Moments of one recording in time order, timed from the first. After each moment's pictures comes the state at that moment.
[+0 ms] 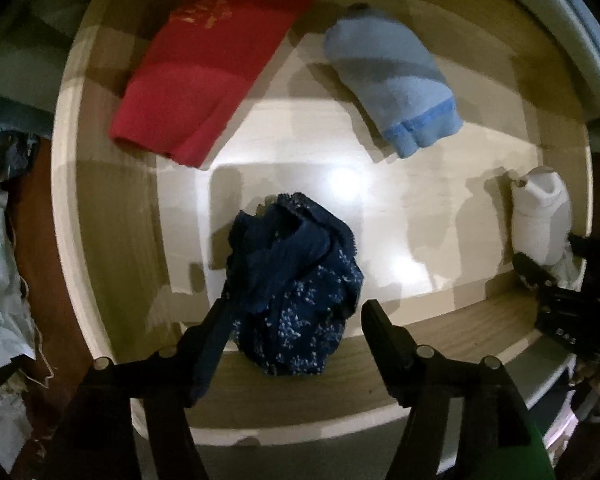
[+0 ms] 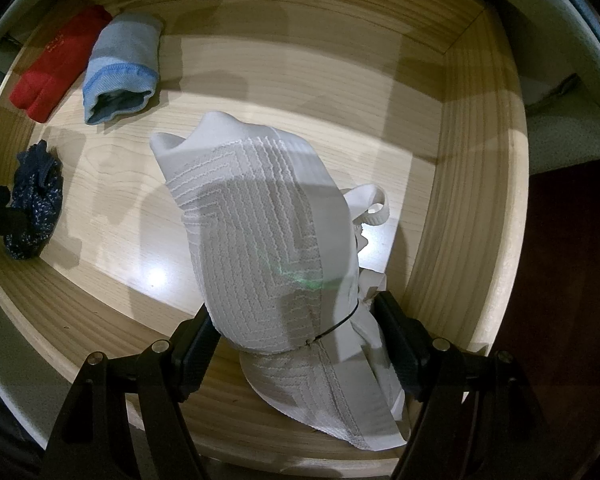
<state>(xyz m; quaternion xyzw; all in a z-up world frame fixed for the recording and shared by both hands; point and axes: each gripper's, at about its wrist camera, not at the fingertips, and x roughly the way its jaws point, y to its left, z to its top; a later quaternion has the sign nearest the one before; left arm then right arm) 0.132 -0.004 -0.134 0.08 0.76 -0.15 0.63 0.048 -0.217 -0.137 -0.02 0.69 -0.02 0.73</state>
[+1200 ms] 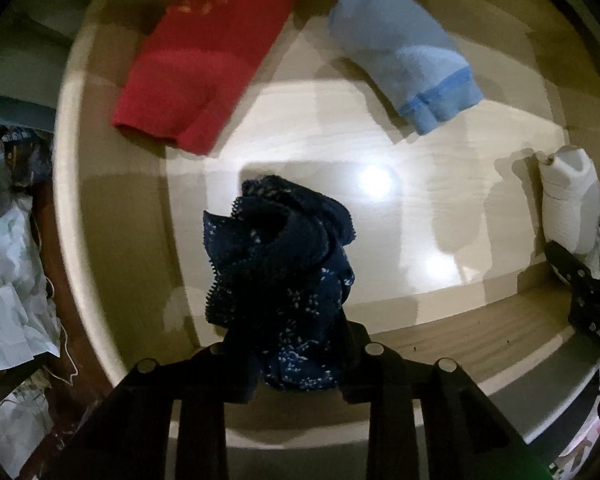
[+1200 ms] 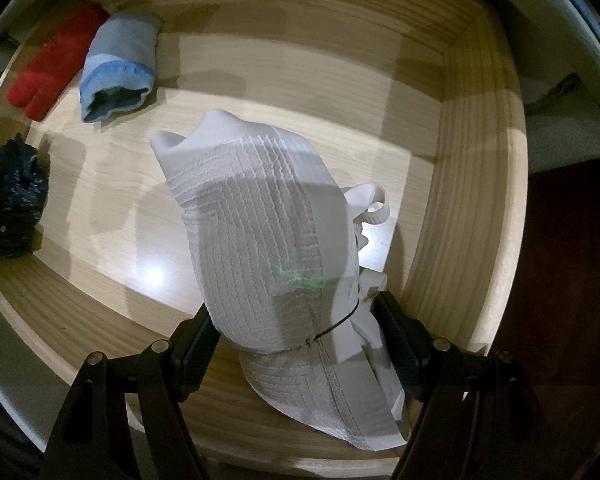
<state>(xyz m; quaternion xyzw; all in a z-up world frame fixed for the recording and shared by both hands) 0.115 -0.048 -0.172 0.12 0.74 -0.11 0.65 0.056 -0.219 -0.136 -0.03 0.69 -0.02 0.72</state>
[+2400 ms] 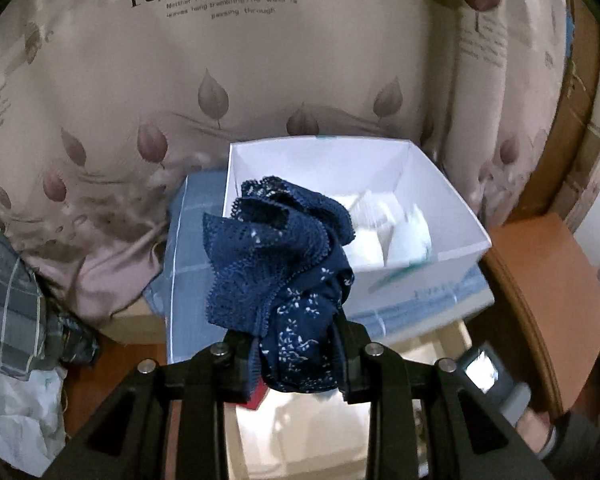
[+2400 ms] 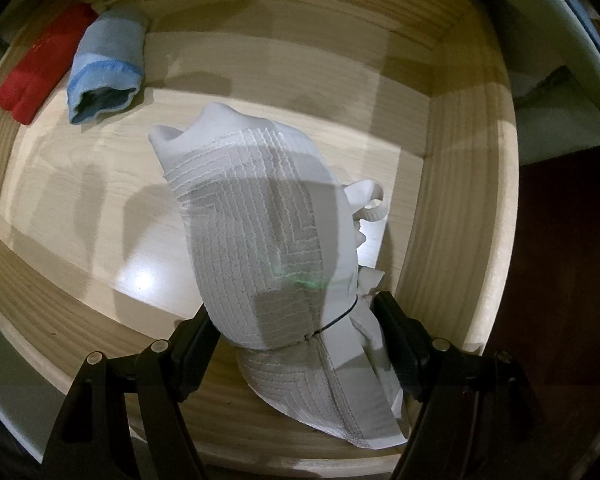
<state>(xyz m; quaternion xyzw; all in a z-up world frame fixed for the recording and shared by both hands) 0.143 -0.024 0.166 0.07 0.40 -0.21 0.89 0.055 -0.215 -0.132 -0.03 0.68 -0.05 0.73</state>
